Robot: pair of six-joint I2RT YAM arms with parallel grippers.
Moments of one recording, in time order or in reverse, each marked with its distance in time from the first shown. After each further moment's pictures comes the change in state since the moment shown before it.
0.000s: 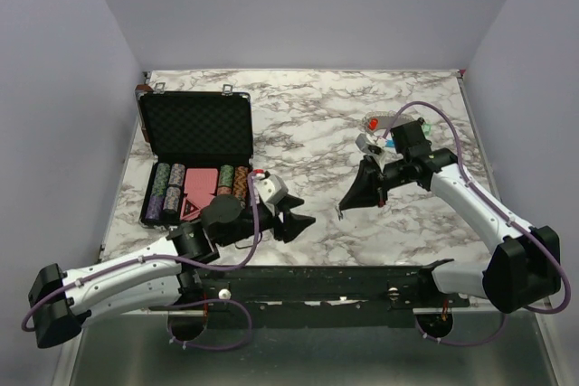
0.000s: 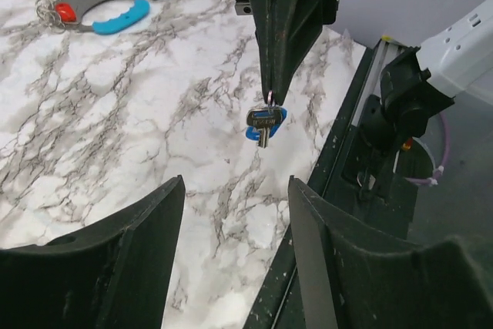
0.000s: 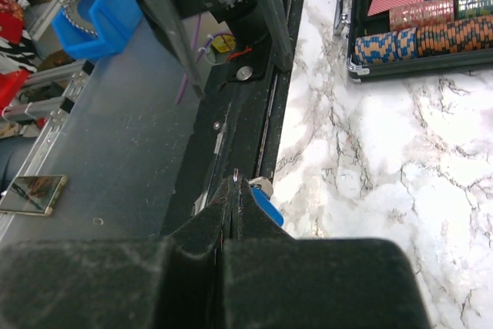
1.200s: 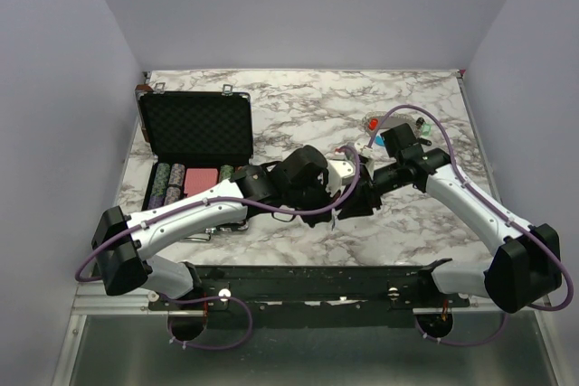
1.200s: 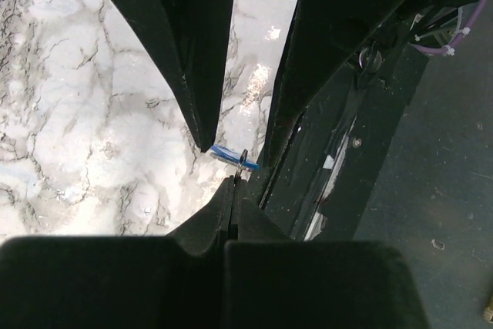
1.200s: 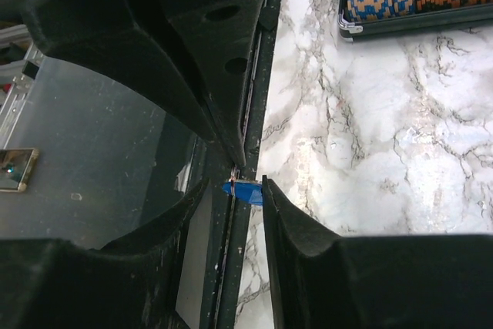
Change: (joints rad) left arm 0.005 0.574 0.629 -0.670 0.196 0.093; right arm 0.072 0.003 0.016 -0.051 0.157 -0.049
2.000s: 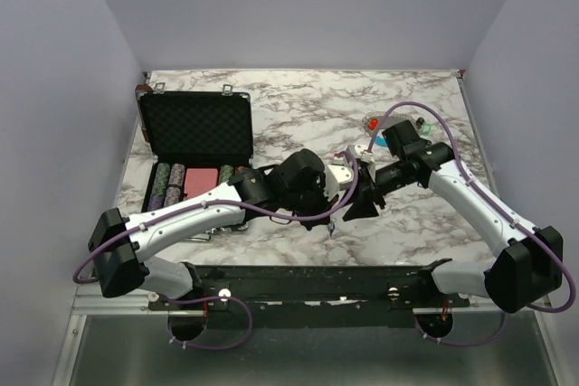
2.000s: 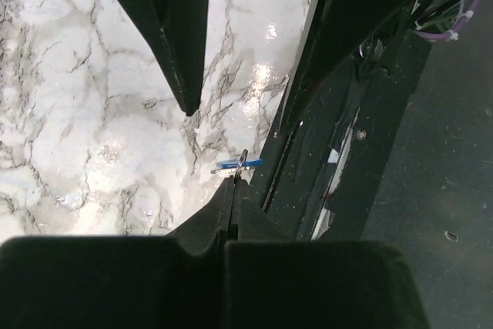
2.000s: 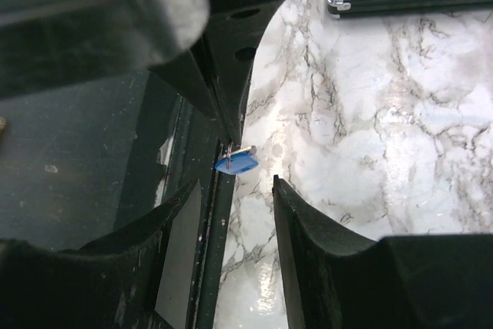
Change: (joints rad) left arm 0.000 -0.034 -0.070 0.063 0.030 0.043; right arm 0.000 0.000 0.093 -0.198 0.096 -0.193
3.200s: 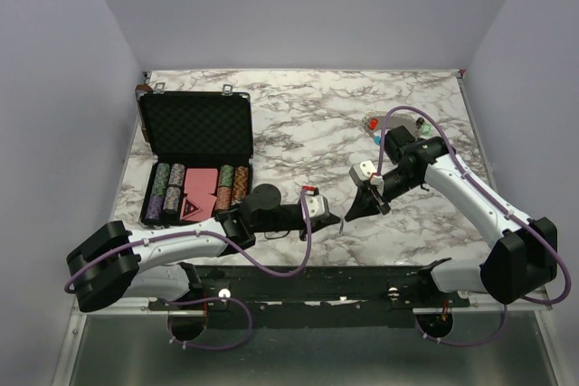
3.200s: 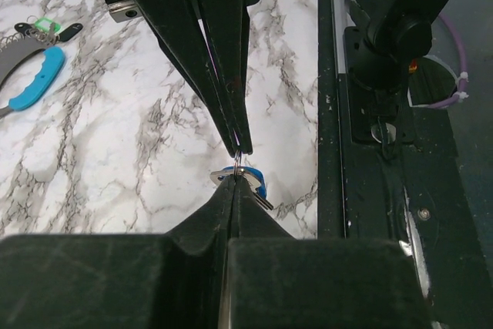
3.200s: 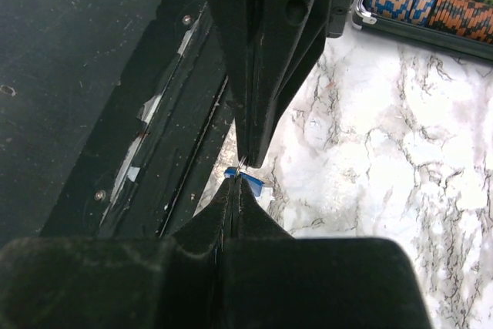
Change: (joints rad) left arm 0.002 -0.146 -0.597 1.062 0.098 0.214; right arm 0.000 0.053 0.031 -0.269 0.002 -0.549
